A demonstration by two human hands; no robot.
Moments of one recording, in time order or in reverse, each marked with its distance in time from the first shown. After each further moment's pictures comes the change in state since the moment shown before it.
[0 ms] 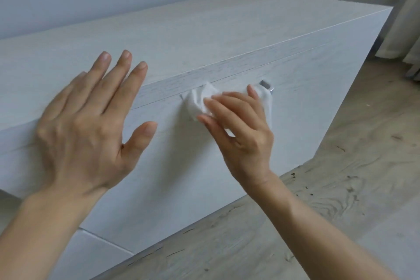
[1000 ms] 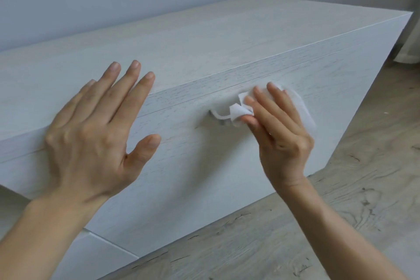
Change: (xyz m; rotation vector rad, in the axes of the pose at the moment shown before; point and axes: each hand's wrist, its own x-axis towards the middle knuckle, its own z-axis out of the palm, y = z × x) left_hand 0.001 0.002 -0.003 0.034 -0.020 0.001; right_hand 0.005 0.032 -0.023 -0.056 0.041 -0.034
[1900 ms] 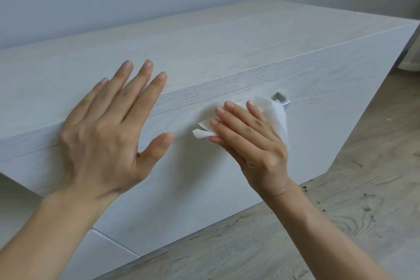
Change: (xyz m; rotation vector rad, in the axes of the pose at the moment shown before) left_hand 0.000 0.001 0.001 0.077 0.047 0.002; right_hand -0.005 -0.021 0.014 0.091 -0.140 -0.221
